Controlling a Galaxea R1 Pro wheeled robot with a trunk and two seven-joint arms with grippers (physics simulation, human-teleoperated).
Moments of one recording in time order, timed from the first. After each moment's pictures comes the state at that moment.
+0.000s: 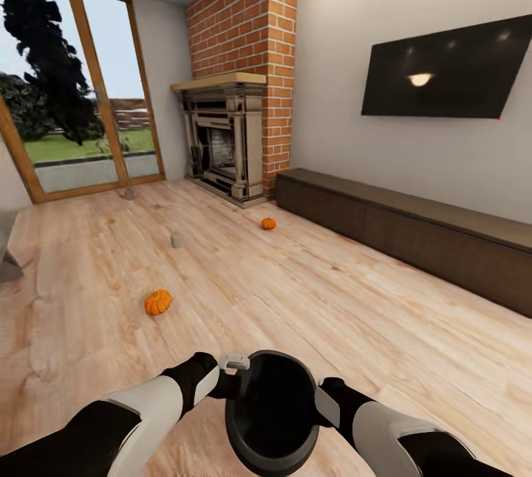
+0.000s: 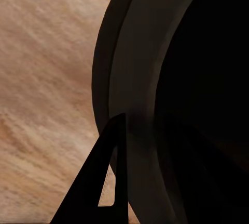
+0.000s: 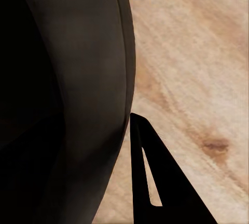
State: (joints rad) left arm -0.88 -0.17 -0.24 -0.01 0.17 0.45 -0.06; right arm -0.79 0.17 0.03 -0.01 -0.20 0.40 -0.25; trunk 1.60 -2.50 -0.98
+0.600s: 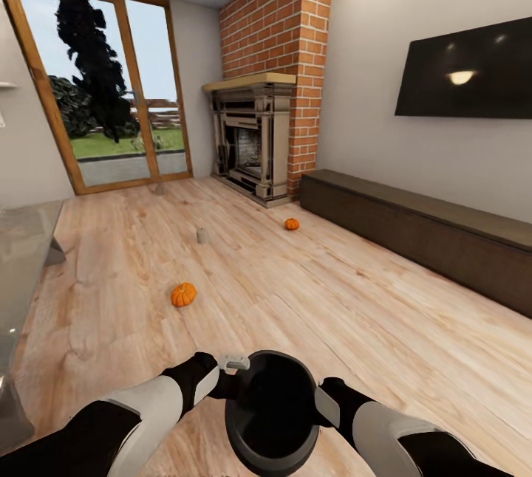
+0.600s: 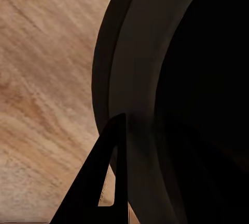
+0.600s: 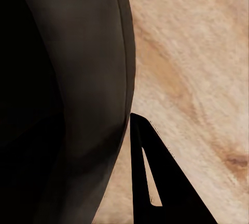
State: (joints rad) left arm -0.88 -0.17 -0.24 -0.01 0.17 0.45 -0.06; right arm -0.79 0.17 0.03 -0.01 -0.20 0.40 -0.25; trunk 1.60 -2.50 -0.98
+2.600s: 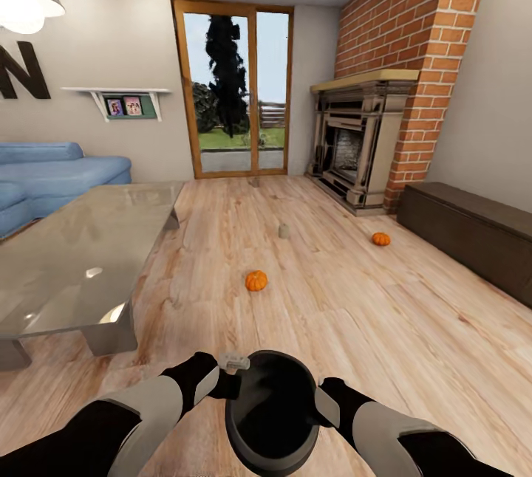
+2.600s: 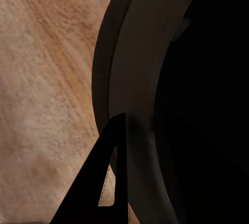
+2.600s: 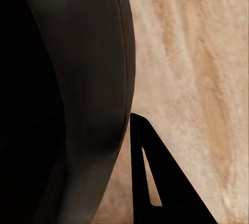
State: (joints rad) left arm -0.88 -0.17 -0.24 -0.01 0.17 0.45 -0.06; right arm -0.79 0.17 0.03 -0.01 -0.20 0.40 -0.25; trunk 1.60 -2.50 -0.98
